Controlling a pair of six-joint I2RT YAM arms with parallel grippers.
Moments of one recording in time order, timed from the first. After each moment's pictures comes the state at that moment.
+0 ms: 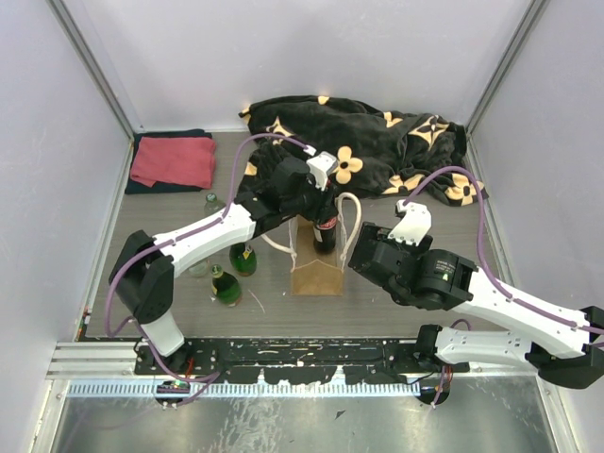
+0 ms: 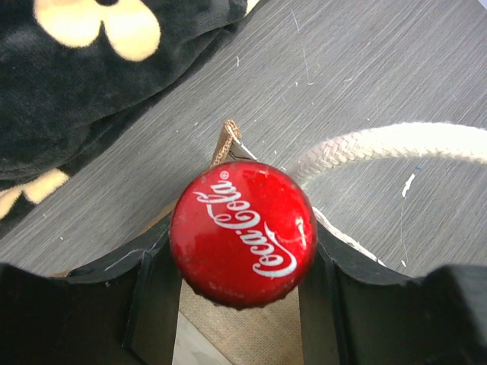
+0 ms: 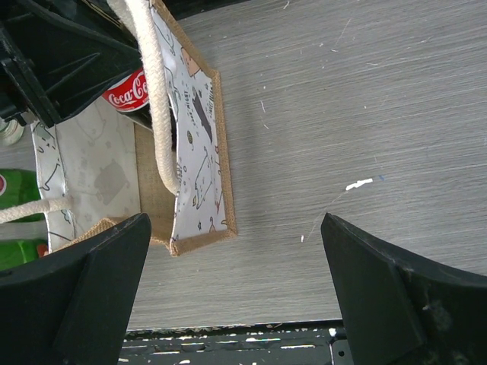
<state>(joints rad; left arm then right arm) -0.81 1.71 1.34 -0.13 0.09 -0.16 1.16 0.95 1.12 -1.18 0.86 1.16</state>
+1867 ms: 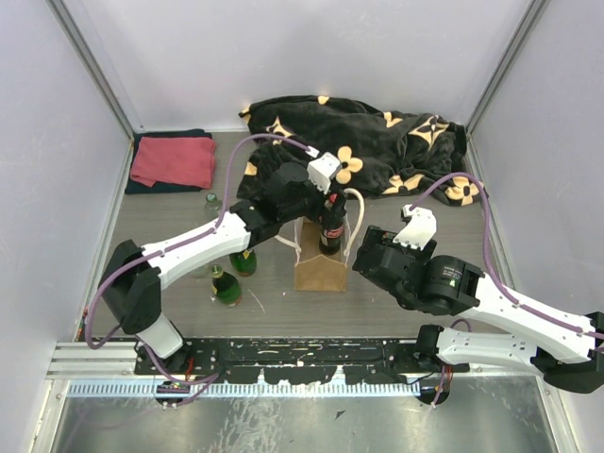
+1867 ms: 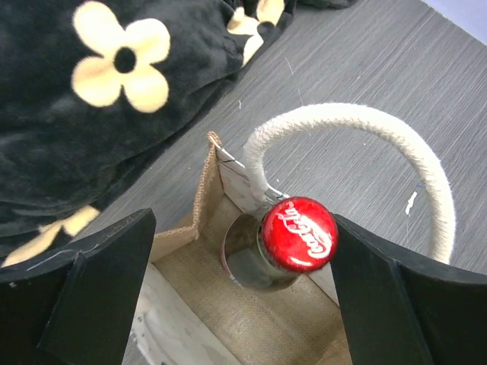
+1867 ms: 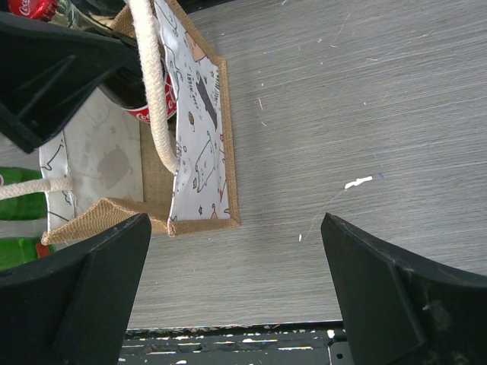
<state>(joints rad) -0.87 1.65 1.28 -0.02 0.00 -0.06 1.16 0.89 1.05 -1.15 0.86 1.16</state>
